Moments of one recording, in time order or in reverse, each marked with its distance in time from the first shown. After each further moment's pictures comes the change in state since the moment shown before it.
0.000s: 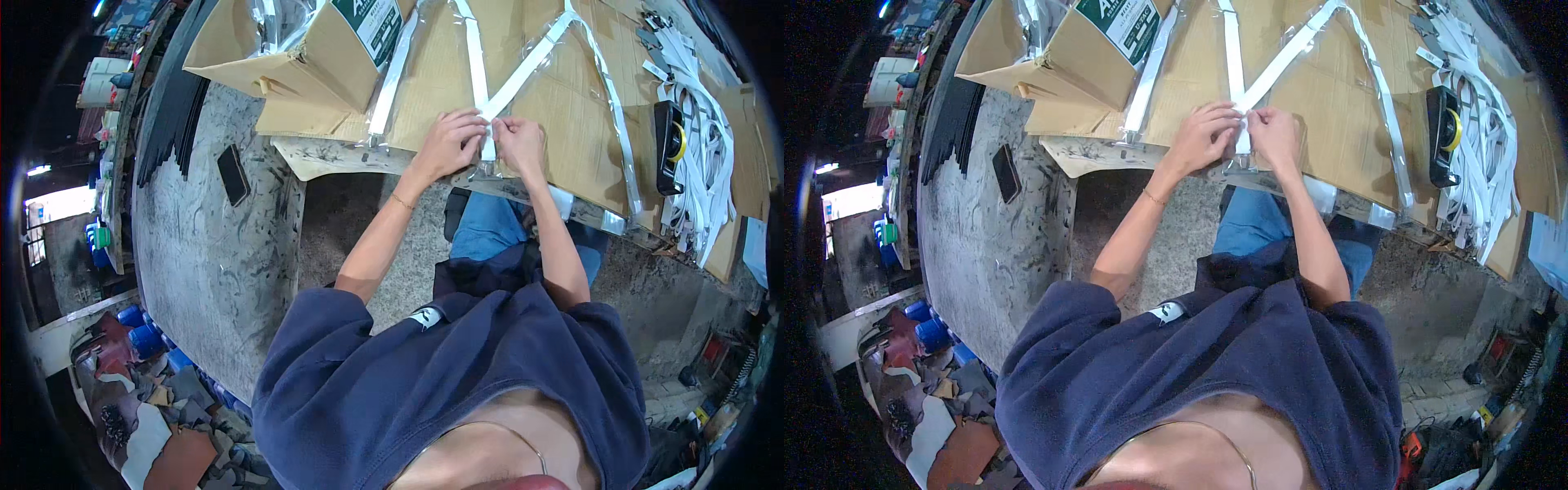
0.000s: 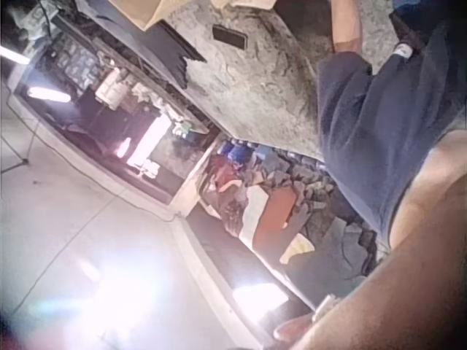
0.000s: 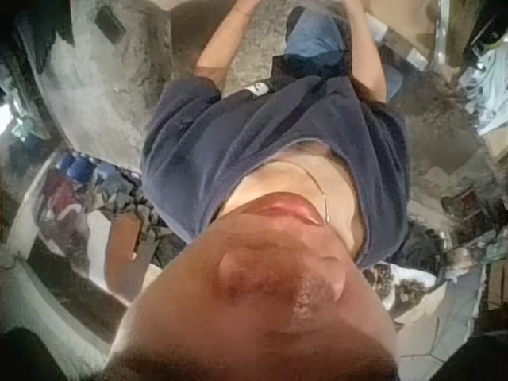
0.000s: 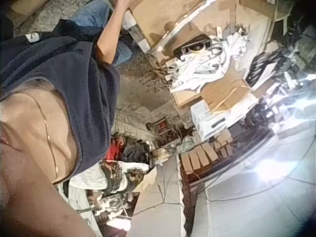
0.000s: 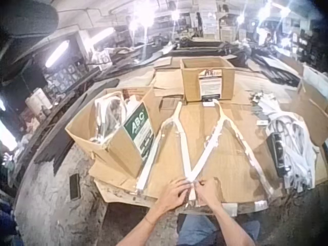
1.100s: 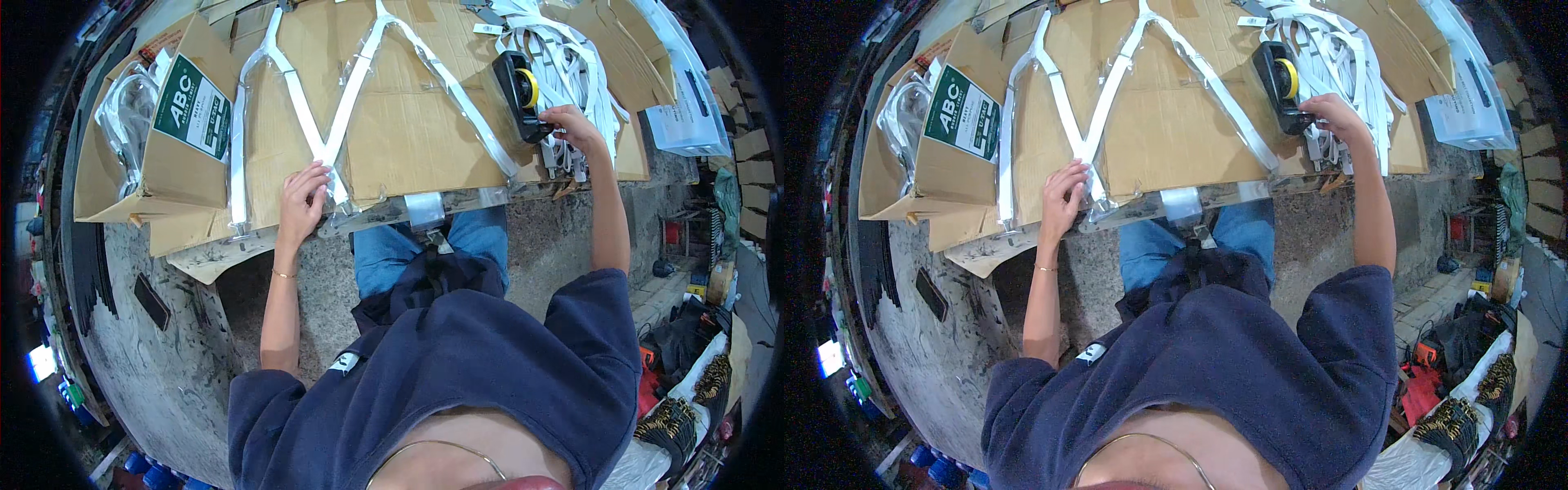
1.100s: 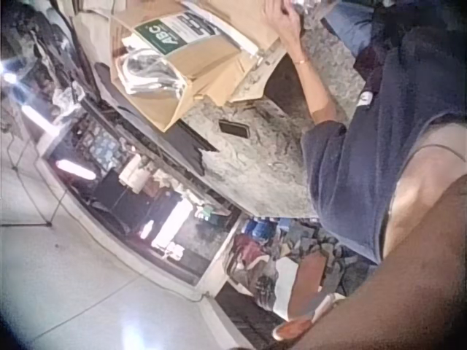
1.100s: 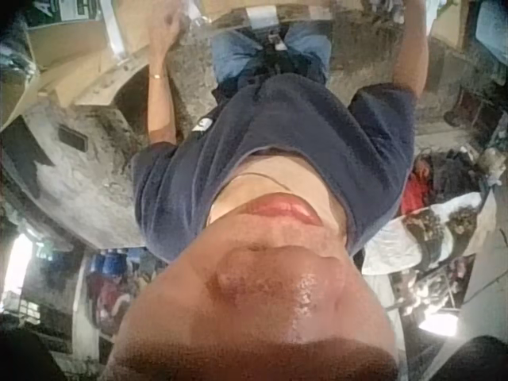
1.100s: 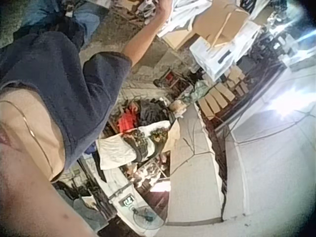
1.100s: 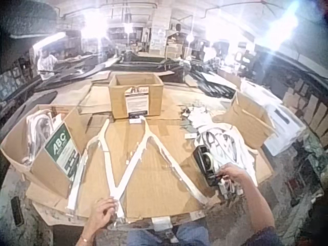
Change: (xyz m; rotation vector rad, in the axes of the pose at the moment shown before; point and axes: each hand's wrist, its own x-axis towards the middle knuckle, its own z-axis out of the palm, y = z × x) left_hand 0.004 0.000 0.005 -0.079 -0.073 -0.004; right_hand 0.020 0.108 -0.379 -0.015 -0.027 0.342
